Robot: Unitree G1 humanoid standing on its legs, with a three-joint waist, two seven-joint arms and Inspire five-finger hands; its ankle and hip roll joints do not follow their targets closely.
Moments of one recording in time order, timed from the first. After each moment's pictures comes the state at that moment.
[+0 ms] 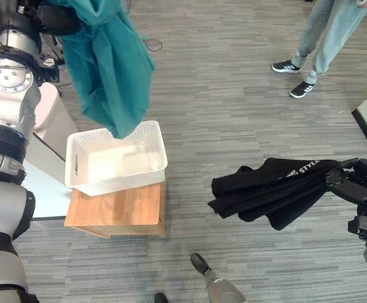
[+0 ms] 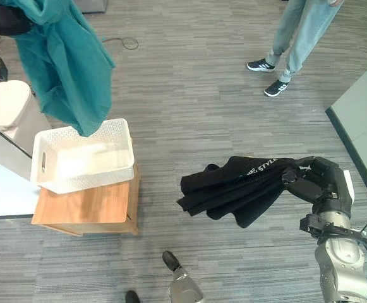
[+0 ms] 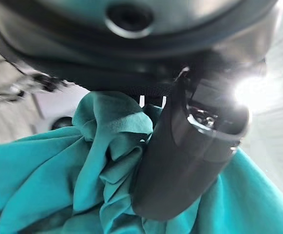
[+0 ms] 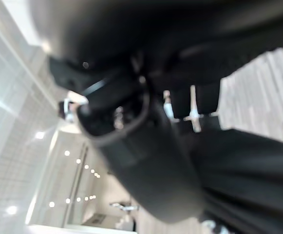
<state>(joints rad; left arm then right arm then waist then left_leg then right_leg) -1.30 0.93 -0.55 0.94 -0.66 -0.19 0.09 0.12 -0.73 -0.29 0.18 0.60 -0.19 -0.04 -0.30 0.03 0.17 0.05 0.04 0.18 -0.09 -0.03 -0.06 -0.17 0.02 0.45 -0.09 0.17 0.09</state>
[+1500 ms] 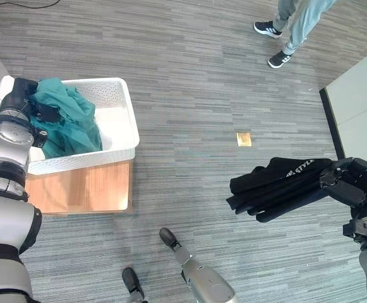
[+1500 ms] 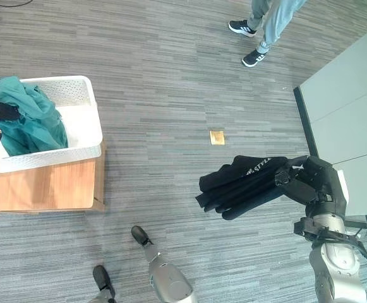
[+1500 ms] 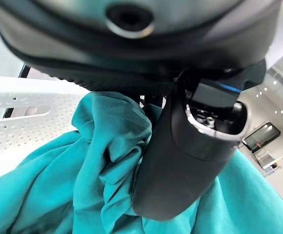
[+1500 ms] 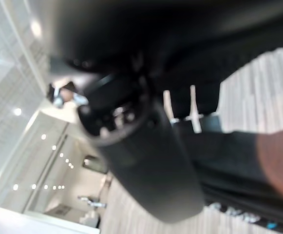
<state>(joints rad) -1.13 0.89 -0.49 1.28 -0.16 -0.08 0.09 0.19 -0.70 -0.29 0.05 0.61 -0.19 -0.04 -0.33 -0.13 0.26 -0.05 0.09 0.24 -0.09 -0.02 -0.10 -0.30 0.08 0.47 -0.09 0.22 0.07</state>
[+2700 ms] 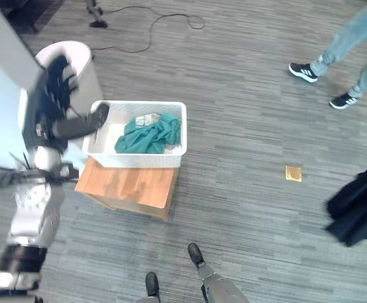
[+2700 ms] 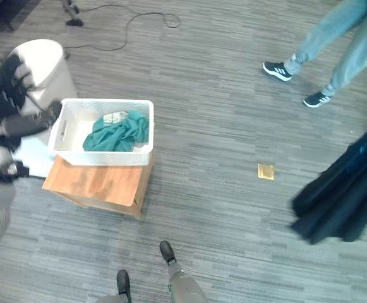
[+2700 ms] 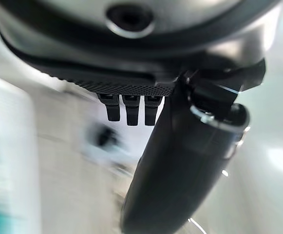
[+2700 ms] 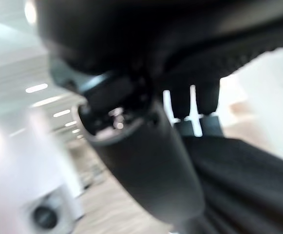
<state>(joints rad) -0.11 0.68 0.09 0.15 -0.75 -0.27 0.08 -0.45 -1.59 0.02 0.62 0.18 -0.10 -0.07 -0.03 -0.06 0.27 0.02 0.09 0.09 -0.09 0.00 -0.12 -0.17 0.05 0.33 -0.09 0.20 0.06</state>
